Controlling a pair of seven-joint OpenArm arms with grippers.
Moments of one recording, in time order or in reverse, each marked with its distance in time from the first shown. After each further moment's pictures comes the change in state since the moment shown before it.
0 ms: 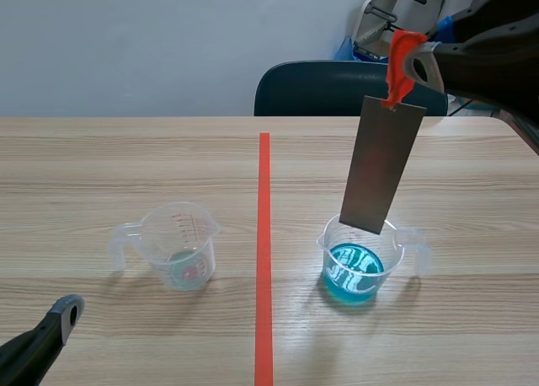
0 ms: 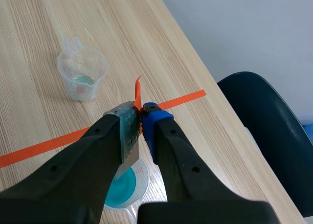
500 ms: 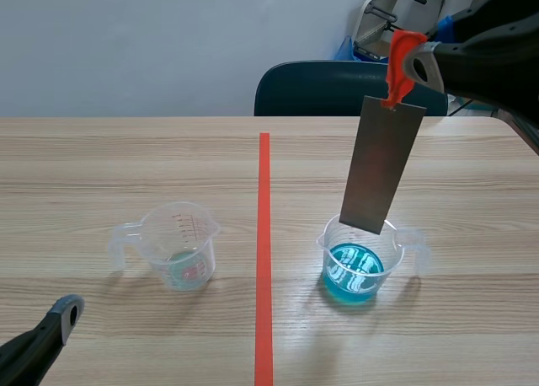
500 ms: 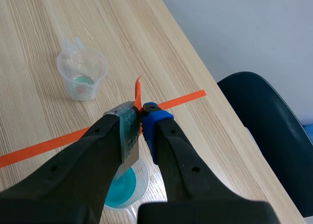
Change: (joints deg) left arm 0.0 0.0 0.0 0.0 0.0 0.0 0.0; right arm 0.0 0.0 0.0 0.0 0.0 0.0 0.0
